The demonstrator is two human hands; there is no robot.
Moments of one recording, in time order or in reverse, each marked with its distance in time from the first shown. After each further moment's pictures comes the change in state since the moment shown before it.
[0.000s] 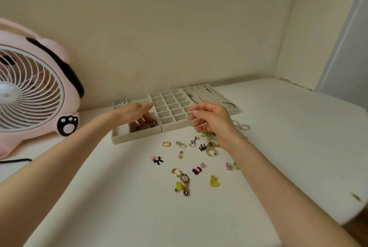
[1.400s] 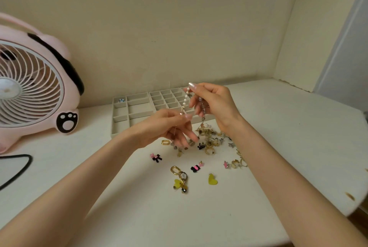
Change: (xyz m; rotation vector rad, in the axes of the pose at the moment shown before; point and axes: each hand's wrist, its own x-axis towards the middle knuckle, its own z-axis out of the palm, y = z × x) left_hand -0.059 0.061 0.048 -0.683 -0.347 0.348; right_hand 0.003 -0.038 0.002 0.036 -0.091 -0.209
